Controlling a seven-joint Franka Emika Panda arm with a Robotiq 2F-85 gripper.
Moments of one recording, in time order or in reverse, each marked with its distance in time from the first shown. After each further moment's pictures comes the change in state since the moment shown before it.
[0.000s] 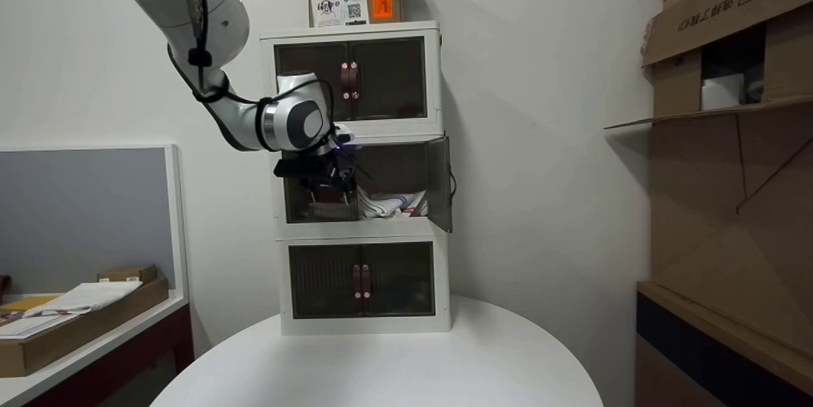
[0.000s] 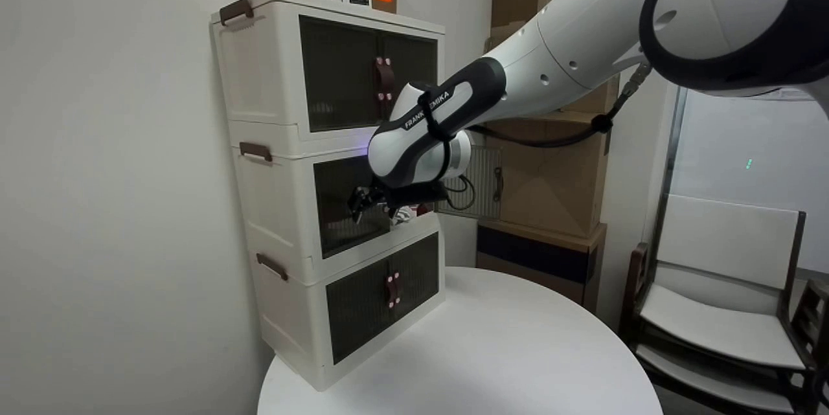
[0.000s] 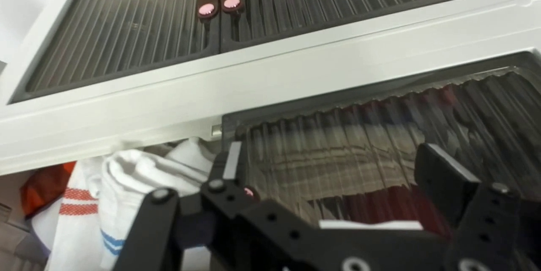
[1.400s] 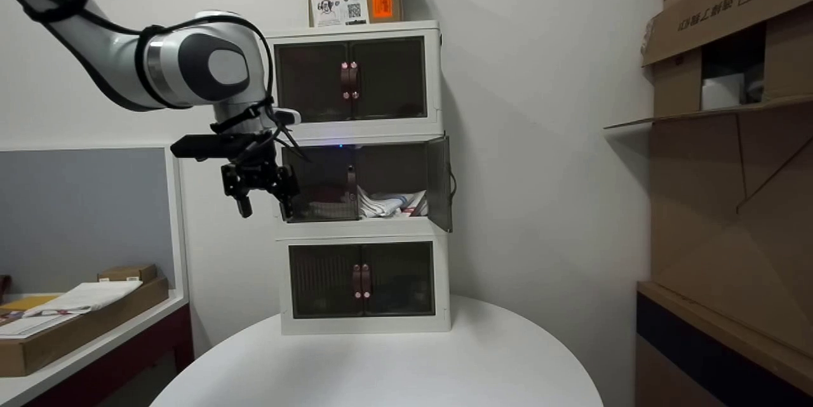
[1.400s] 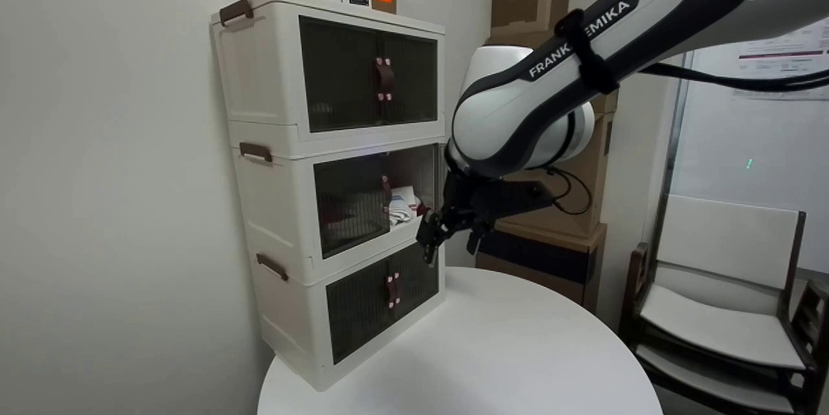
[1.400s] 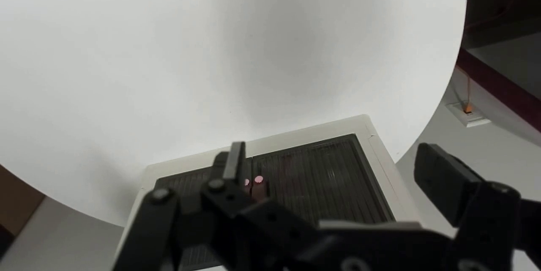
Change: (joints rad) arm 0.008 -0.658 0.005 -0.683 0.038 -0.262 0.033
